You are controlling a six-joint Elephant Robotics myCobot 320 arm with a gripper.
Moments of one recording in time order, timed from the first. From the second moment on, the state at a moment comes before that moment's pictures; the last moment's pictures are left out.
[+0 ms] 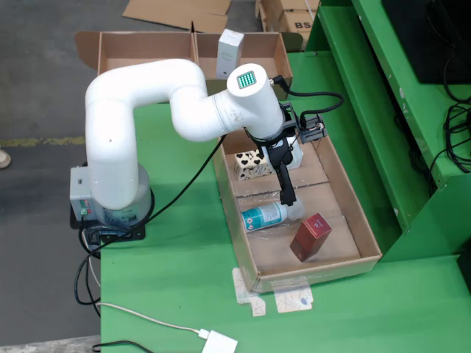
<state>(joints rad) -0.01 -0.04 -1.27 0.24 1.57 0.00</state>
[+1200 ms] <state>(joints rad) 0.01 -0.09 -1.27 0.28 1.58 0.00</state>
